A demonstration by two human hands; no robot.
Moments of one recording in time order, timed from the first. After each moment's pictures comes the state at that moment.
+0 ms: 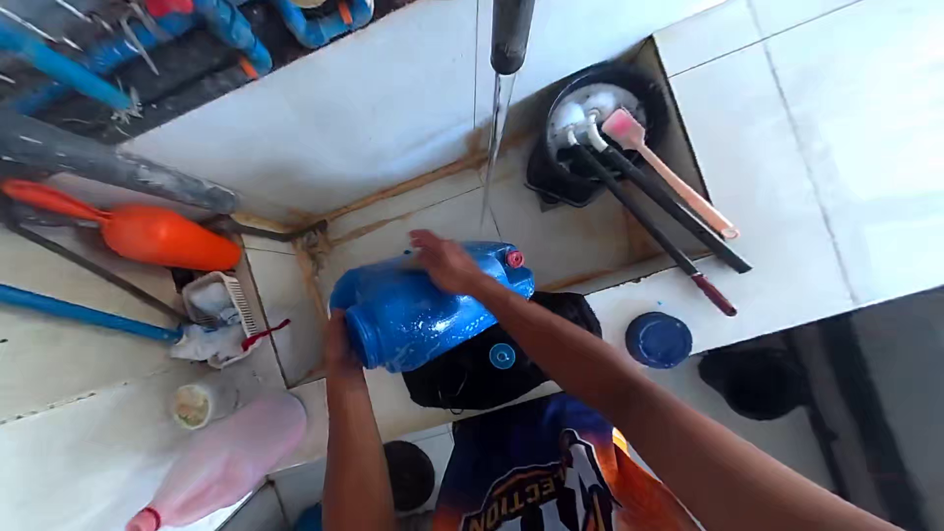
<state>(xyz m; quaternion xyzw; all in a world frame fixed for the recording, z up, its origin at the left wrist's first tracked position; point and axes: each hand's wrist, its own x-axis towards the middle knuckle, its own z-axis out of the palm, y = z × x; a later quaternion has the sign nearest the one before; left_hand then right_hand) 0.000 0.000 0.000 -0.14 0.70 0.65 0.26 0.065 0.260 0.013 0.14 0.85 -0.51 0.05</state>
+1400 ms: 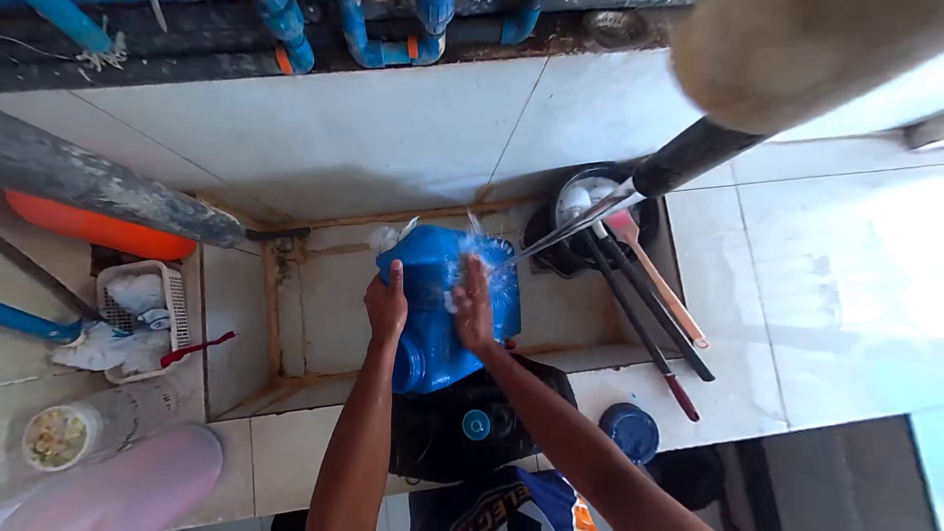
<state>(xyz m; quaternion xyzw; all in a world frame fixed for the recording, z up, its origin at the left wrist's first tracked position) -0.037 0.157 -0.040 -0.01 0.89 0.42 0.20 0.086 0.290 -0.091 0.25 0.85 -0.43 -0.16</state>
